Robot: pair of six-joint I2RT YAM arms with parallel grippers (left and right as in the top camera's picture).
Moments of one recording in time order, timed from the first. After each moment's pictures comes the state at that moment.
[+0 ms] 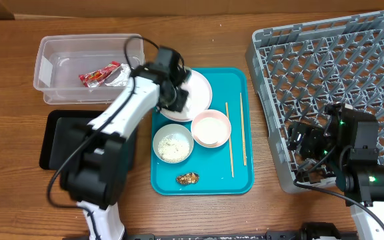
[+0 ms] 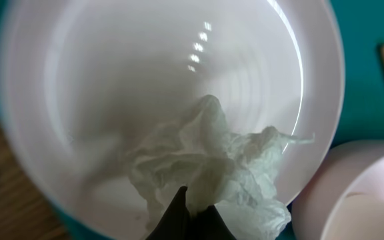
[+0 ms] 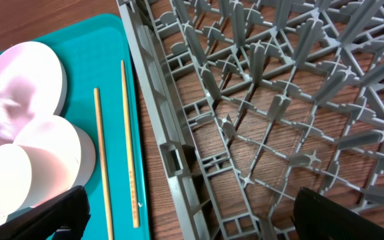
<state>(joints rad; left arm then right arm) -0.33 1.97 1.47 -0.76 0.12 0.03 -0.03 0.90 0.86 -0.86 -0.12 0.25</state>
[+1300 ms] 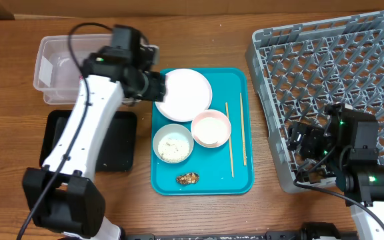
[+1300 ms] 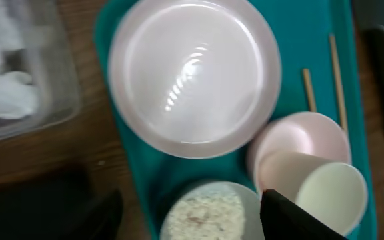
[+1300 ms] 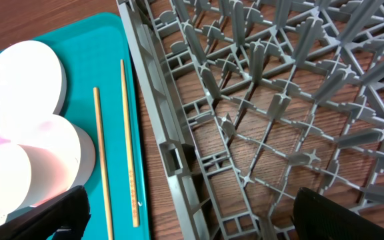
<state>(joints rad) -0.24 1.74 1.57 -1.03 0.19 -0.08 -0.03 0.90 0.86 -0.87 -0.12 0.25</state>
